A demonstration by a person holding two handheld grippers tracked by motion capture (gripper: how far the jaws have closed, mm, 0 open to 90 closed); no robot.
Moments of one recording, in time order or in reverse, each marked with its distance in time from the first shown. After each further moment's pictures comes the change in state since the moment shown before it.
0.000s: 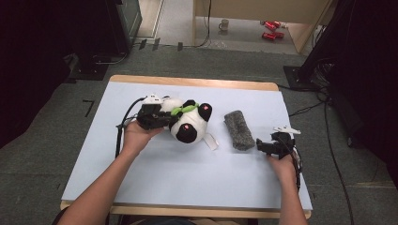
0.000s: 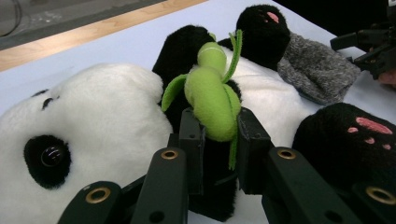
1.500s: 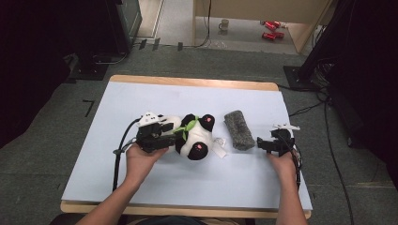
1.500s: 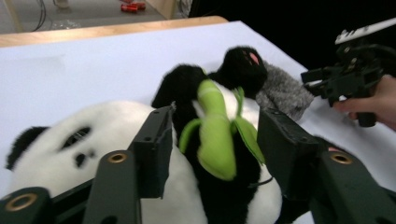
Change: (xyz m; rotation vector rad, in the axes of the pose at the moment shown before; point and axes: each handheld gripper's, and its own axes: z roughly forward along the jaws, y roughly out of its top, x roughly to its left) left arm -0.050 -0.025 -0.034 -0.140 0.015 -0.147; right arm 0.000 0.010 0.001 0.057 -0.021 0.026
